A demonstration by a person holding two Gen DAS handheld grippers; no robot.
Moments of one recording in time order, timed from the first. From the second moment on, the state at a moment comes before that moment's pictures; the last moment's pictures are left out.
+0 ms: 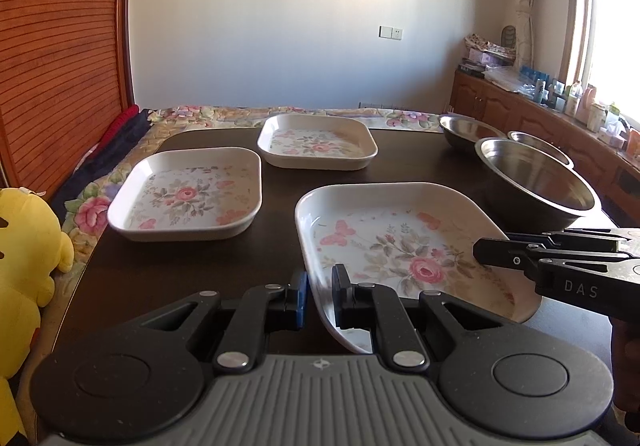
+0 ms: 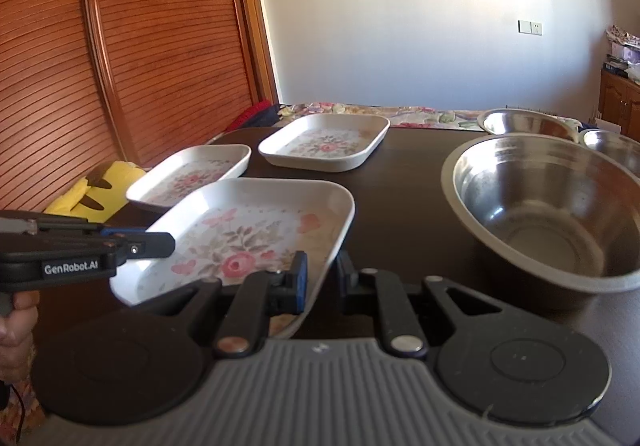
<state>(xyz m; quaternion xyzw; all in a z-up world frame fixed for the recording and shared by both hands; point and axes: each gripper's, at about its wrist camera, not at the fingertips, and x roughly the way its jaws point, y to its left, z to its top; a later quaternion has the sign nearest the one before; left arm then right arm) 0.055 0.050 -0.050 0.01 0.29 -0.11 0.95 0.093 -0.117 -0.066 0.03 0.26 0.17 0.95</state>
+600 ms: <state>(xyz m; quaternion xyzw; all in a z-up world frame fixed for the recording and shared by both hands) 0.018 0.046 -0.049 0.03 0.28 -0.10 0.95 0.052 -0.120 -0.074 0.03 0.25 0.18 0.95</state>
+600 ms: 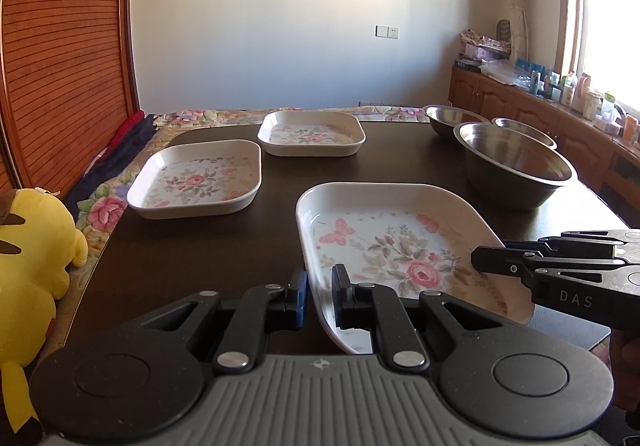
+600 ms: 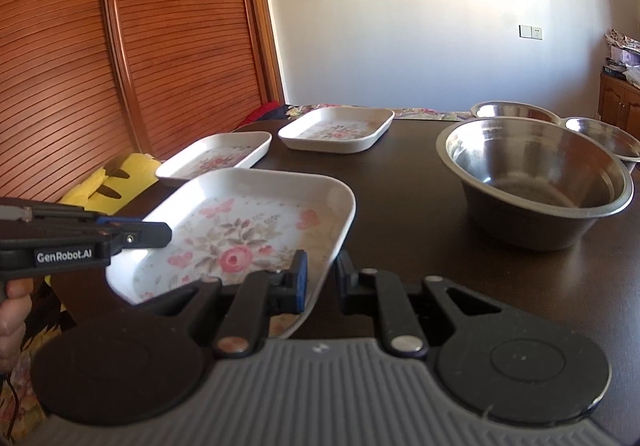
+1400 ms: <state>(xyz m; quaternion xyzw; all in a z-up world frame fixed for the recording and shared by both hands) 0.020 0.053 -0.074 0.02 0.31 -0.09 0.95 0.041 -0.112 -0.089 0.02 0.27 0.18 0.95</state>
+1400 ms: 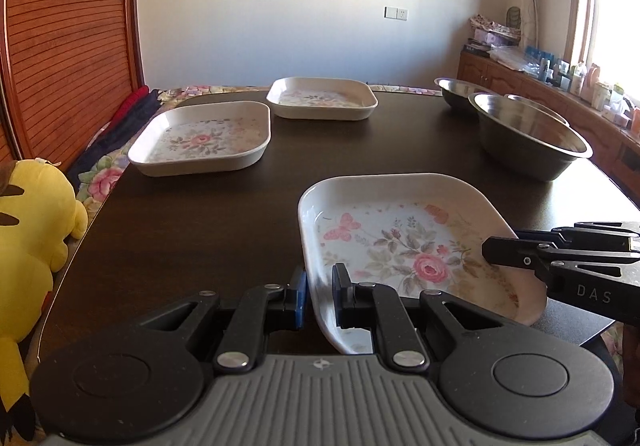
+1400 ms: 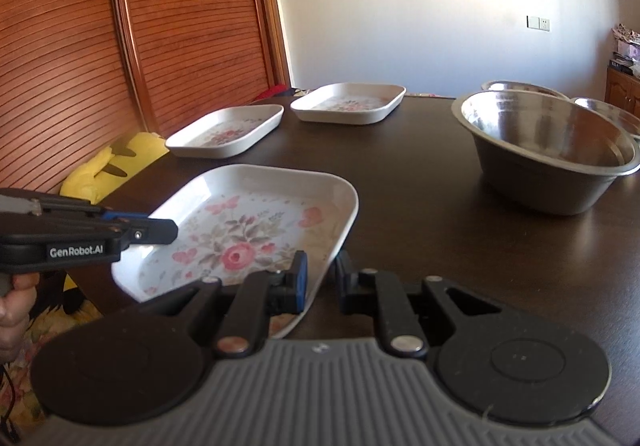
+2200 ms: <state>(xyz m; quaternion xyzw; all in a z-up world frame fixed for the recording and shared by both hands) 0.030 0.053 -0.076 0.02 0.30 -0.08 0.95 0.042 -0.109 -0.089 0.02 0.26 0.17 0.95</state>
